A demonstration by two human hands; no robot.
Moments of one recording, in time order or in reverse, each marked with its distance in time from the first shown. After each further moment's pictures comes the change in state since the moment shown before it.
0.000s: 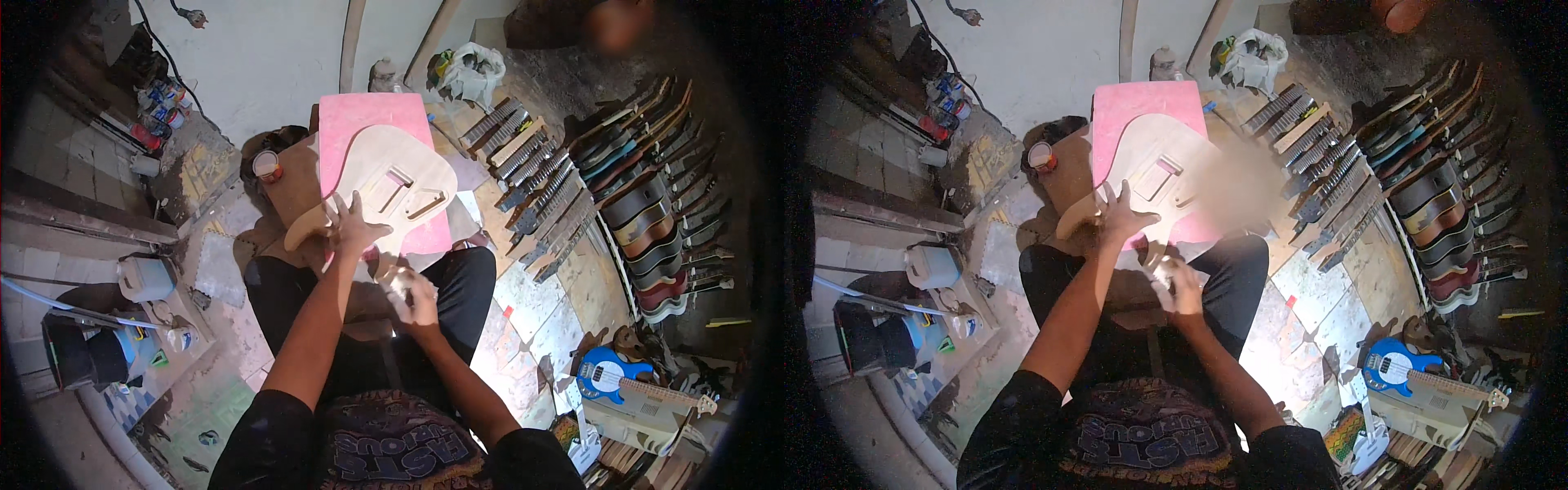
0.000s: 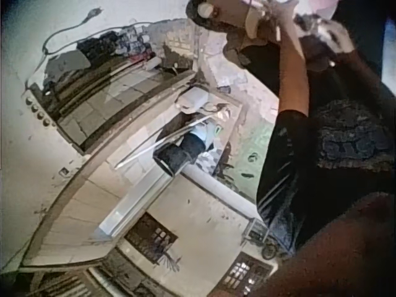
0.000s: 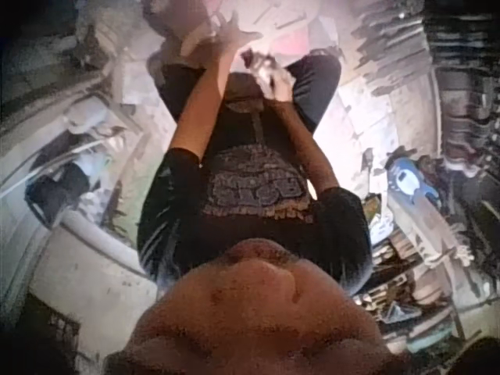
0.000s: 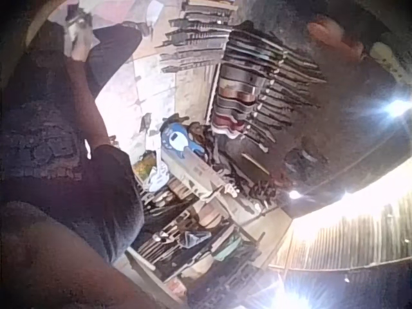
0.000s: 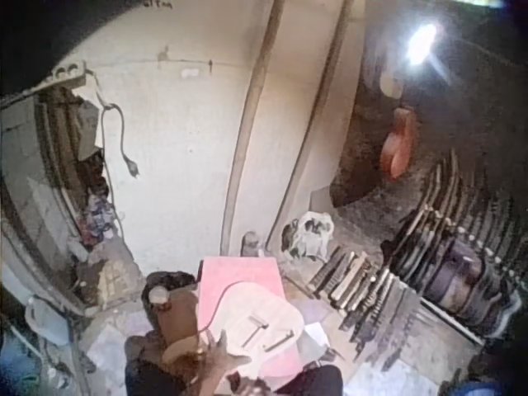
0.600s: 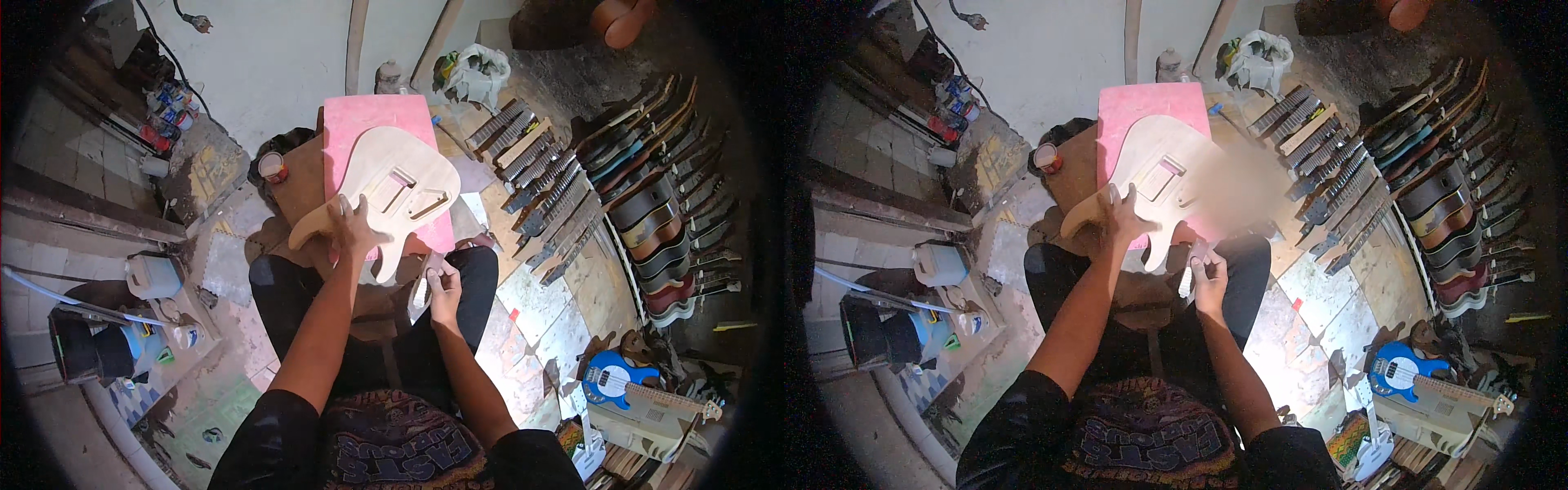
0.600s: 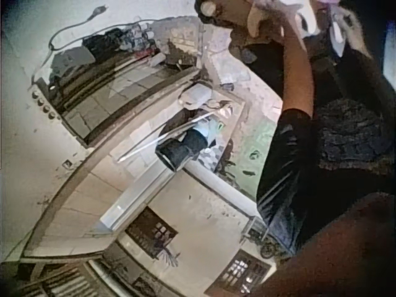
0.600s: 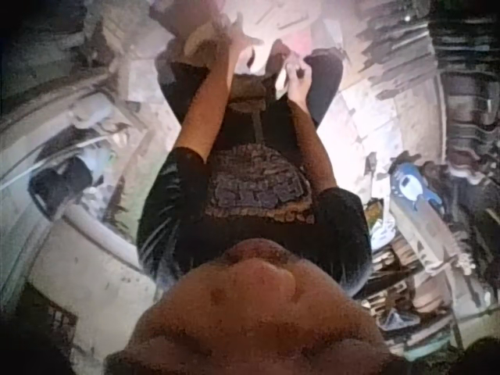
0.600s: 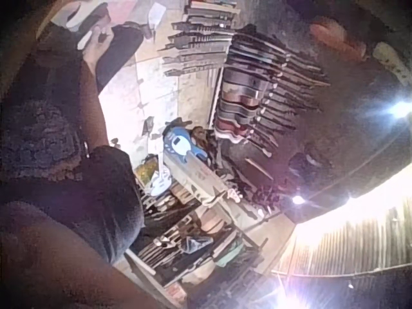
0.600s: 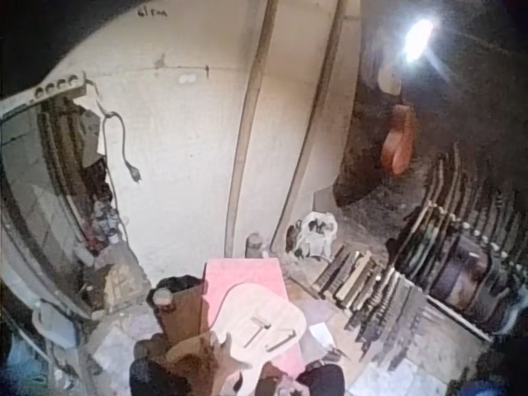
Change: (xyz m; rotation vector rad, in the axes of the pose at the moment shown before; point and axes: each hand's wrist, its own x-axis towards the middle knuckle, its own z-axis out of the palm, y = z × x) left_hand 0.009 -0.017 0.030 -0.125 0.103 0.091; right_hand 0.007 0.040 -0.004 0.832 0.376 0.511
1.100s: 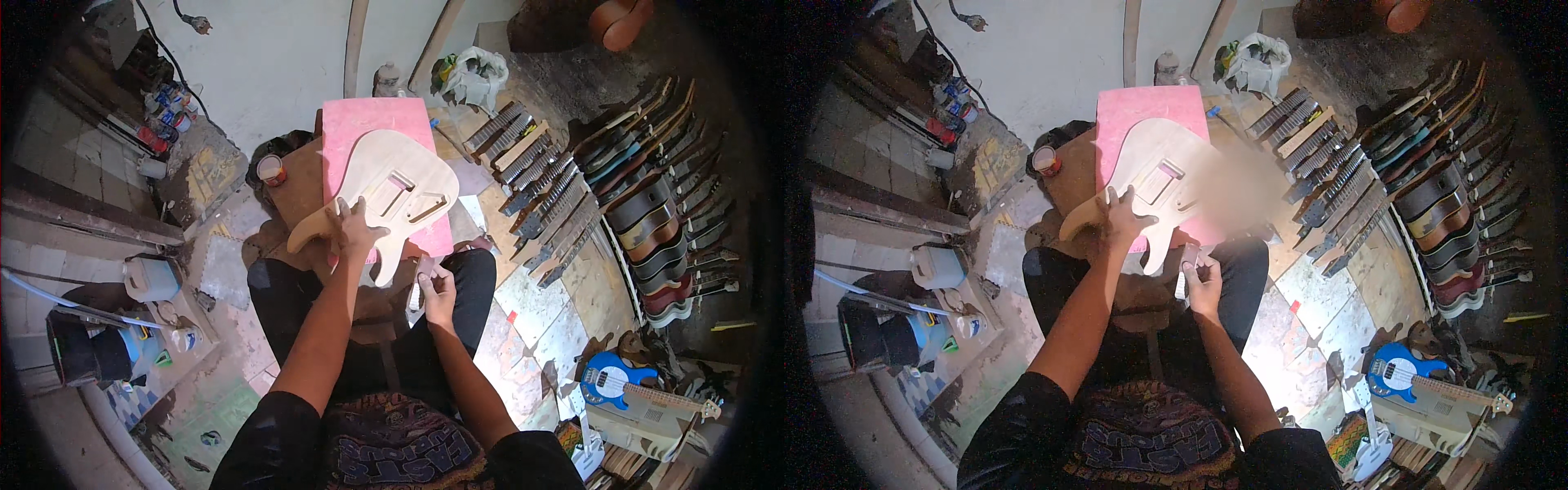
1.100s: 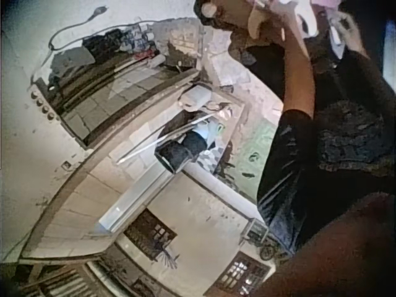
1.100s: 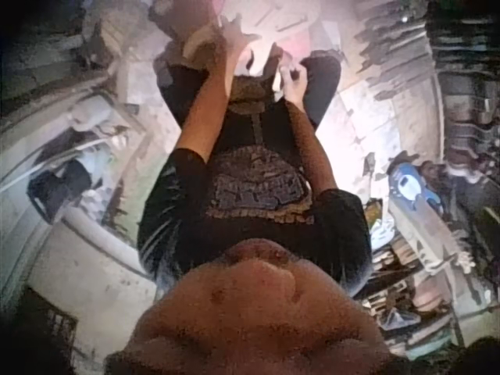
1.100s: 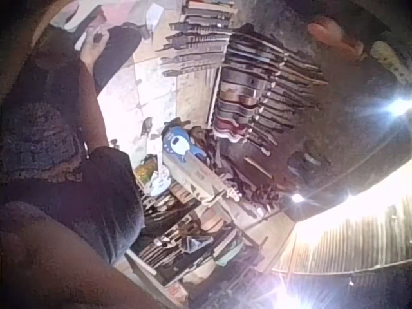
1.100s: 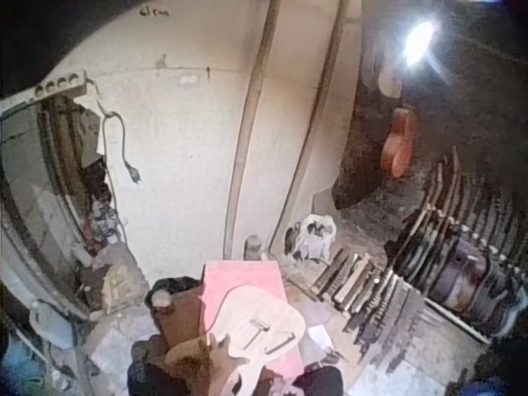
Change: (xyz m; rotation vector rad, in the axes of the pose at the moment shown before) left_hand -0.002 0.016 -0.028 0.065 0.001 -0.079; right_hand -0.002 0.013 0.007 -0.039 -0.064 -0.009
